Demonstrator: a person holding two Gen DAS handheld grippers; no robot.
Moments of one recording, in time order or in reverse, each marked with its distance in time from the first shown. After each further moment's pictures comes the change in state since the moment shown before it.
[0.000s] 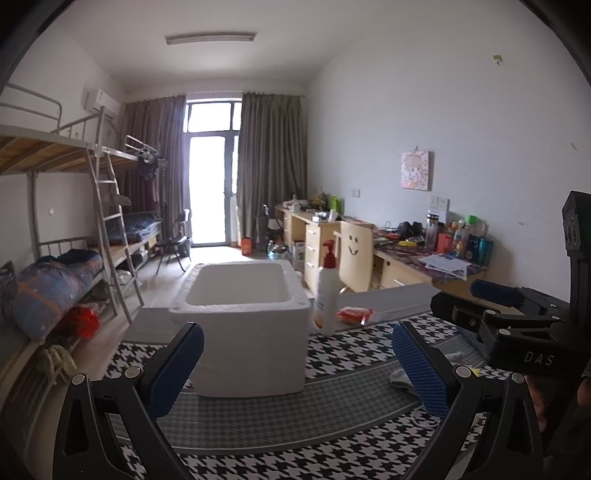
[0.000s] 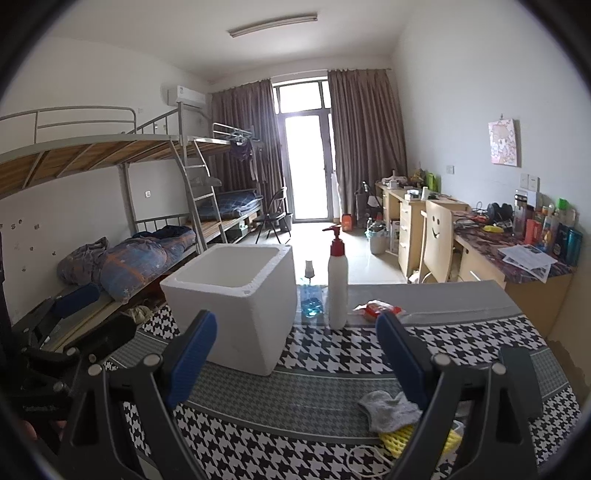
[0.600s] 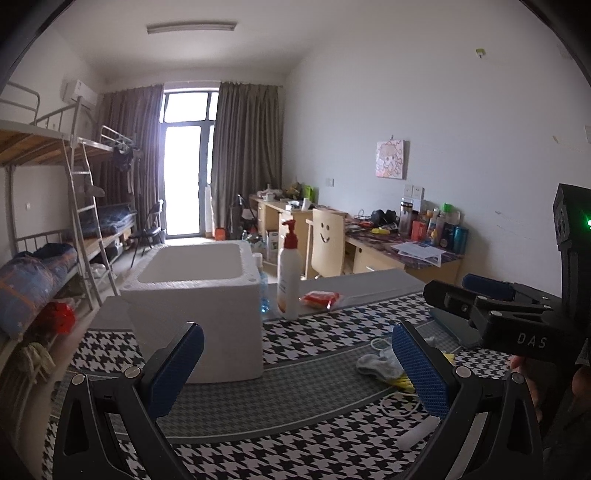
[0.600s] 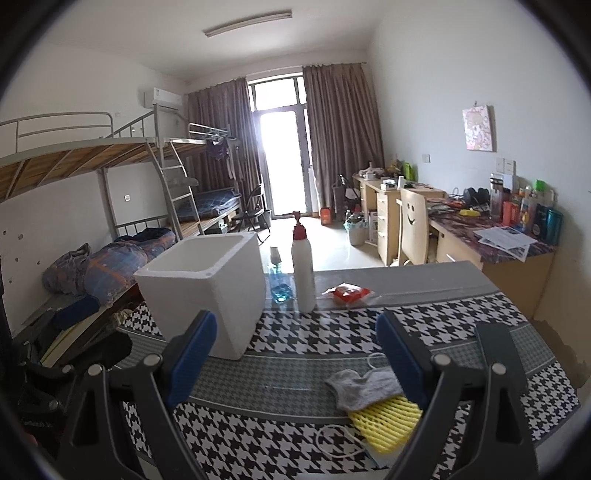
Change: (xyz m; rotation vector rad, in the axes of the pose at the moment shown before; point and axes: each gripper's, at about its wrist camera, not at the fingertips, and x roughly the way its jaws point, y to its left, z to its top) left arm 0.008 -0.022 -0.016 0.008 0.040 -0.102; right arm -0.012 -0.028 -0.018 0.060 0.023 -0.072
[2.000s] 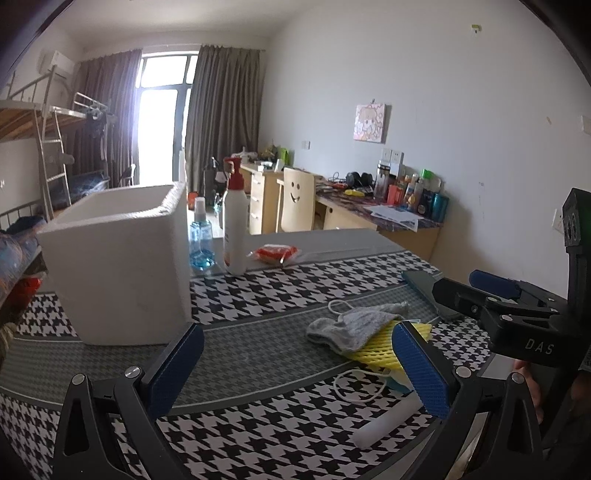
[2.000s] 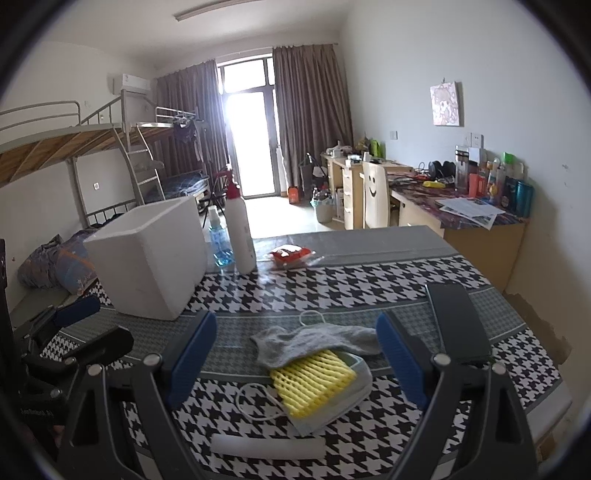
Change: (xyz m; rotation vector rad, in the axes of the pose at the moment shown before) left arm 0.056 -0.047 -0.031 -0.021 0.148 -0.096; right arm 0.000 -0.065 -0.036 0.033 0.086 -0.107
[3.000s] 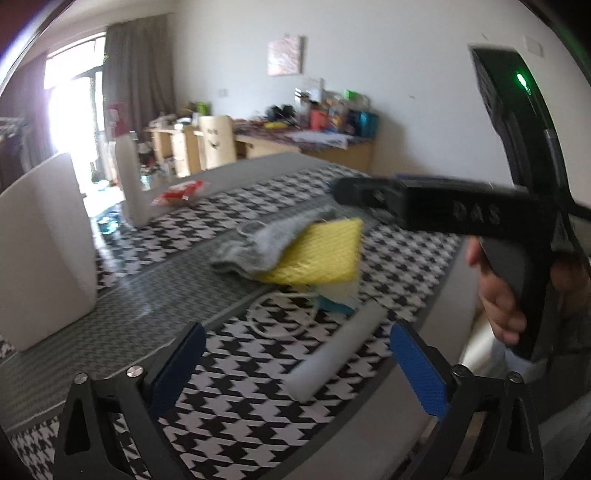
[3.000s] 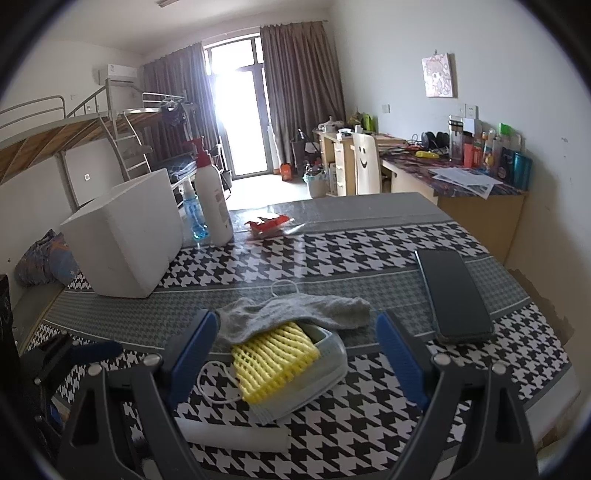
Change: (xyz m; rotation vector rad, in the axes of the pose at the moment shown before) left arm 0.041 -0.057 -0.050 0.243 0.249 -0.233; right arm 0.024 -0.033 -0.018 0.035 0.093 -0.007
